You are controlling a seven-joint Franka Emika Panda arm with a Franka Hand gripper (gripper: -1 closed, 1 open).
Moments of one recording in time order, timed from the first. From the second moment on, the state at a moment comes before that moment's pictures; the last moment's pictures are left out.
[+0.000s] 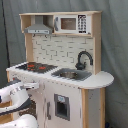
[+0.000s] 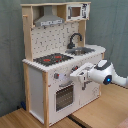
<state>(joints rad) -0.82 -1.50 1.43 -2.50 -0.71 3.29 -0.54</state>
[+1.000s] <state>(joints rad) -0.82 -1.49 1.42 -2.49 -0.67 3.30 -0.44</state>
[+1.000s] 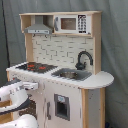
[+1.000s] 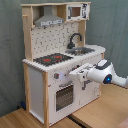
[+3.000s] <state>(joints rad) -0.67 -1.45 1.31 -2.54 -0.65 3.05 -0.11</state>
